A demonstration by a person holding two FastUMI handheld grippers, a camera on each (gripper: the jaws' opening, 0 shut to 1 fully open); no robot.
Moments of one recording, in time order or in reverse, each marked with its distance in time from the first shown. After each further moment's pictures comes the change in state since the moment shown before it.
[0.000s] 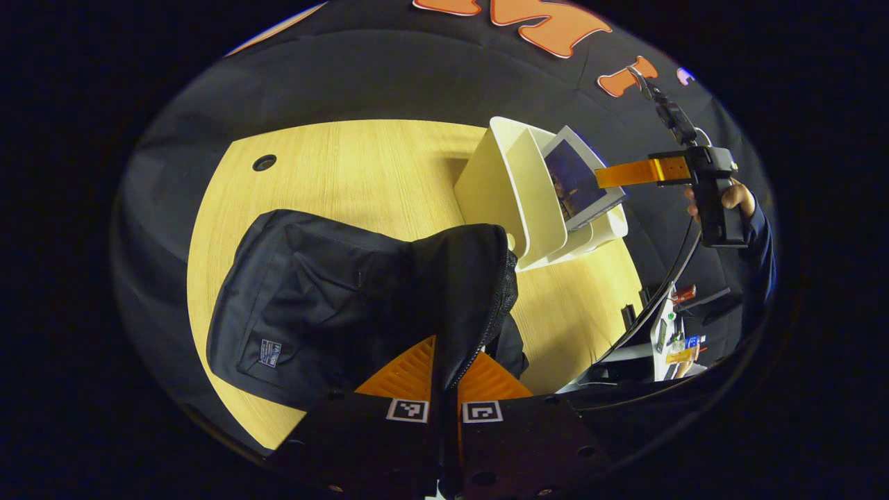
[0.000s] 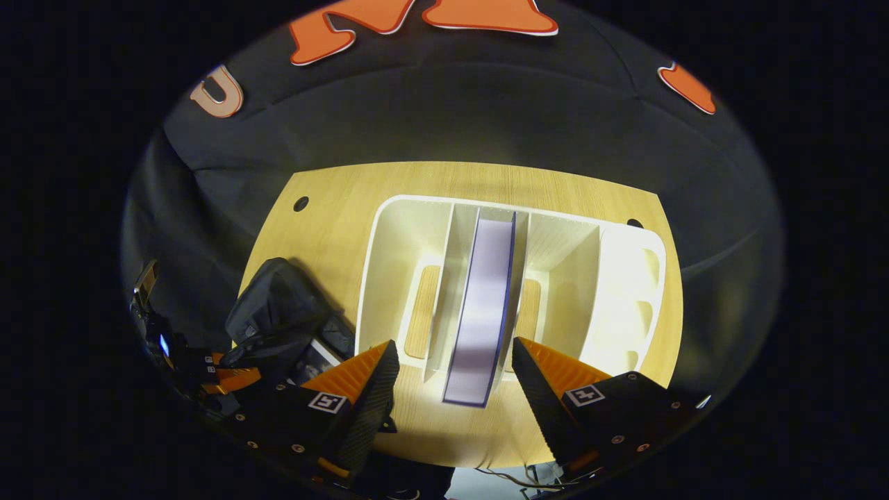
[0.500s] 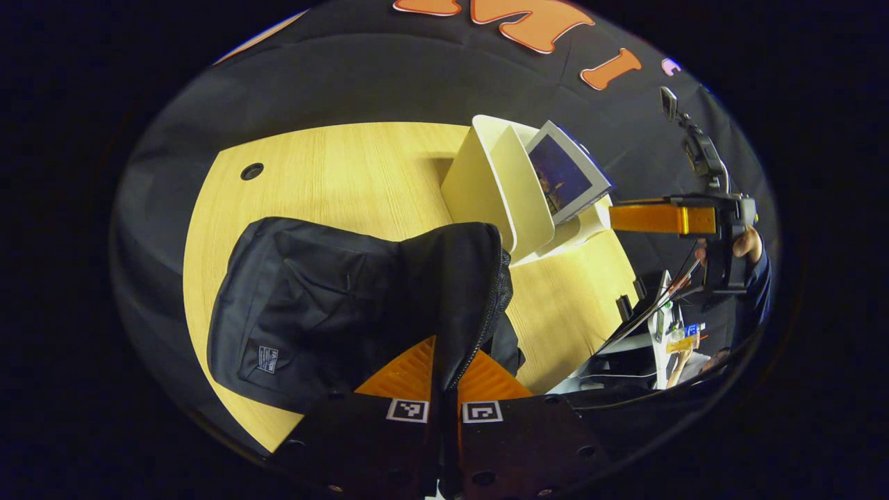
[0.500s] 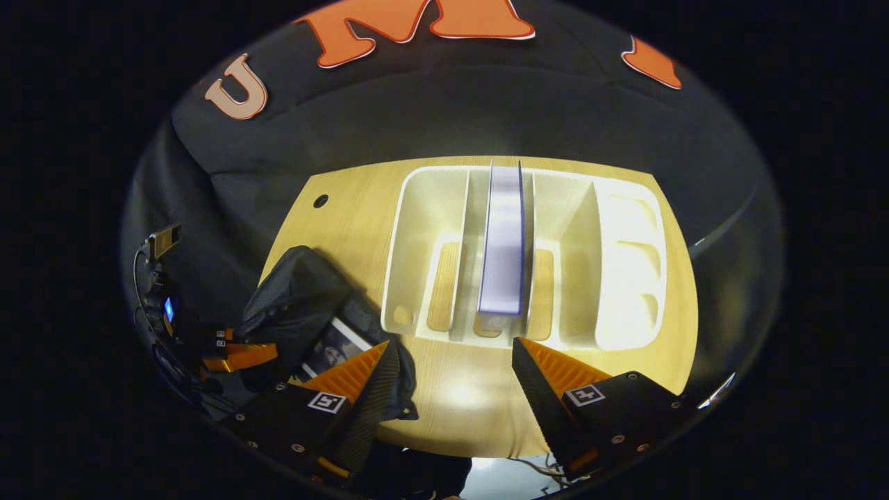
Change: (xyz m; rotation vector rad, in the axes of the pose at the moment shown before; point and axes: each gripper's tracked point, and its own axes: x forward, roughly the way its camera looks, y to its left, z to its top) left arm 0.000 -0.006 0.000 0.053 0.005 -0.034; right arm -0.032 0.024 -0.055 0.033 -0.071 0.039
